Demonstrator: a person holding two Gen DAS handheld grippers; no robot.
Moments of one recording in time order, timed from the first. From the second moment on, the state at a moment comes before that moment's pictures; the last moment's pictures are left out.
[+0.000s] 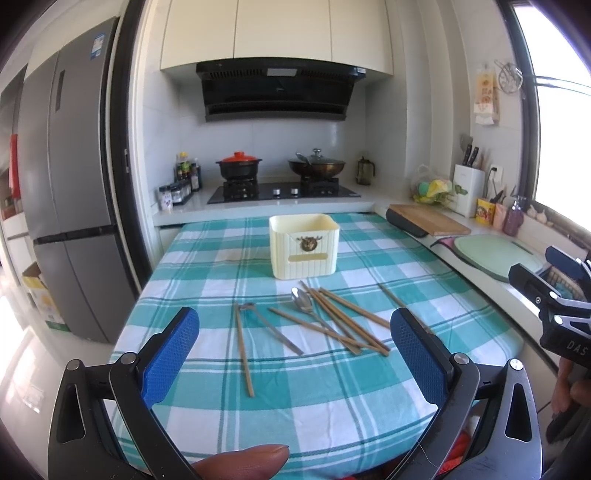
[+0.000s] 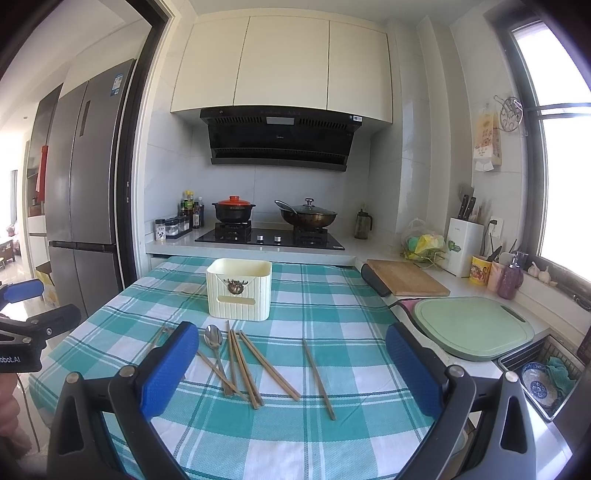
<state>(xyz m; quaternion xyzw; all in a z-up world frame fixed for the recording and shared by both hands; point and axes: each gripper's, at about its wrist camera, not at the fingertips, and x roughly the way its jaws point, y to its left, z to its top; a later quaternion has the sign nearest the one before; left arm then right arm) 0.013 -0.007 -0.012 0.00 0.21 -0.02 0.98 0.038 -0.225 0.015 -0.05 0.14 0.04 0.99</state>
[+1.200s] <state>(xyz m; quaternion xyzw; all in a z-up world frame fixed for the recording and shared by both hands) 0.013 -0.010 -0.016 0.00 0.21 -0.02 0.98 0.039 -0.226 0.013 -0.05 0.14 0.04 0.99</state>
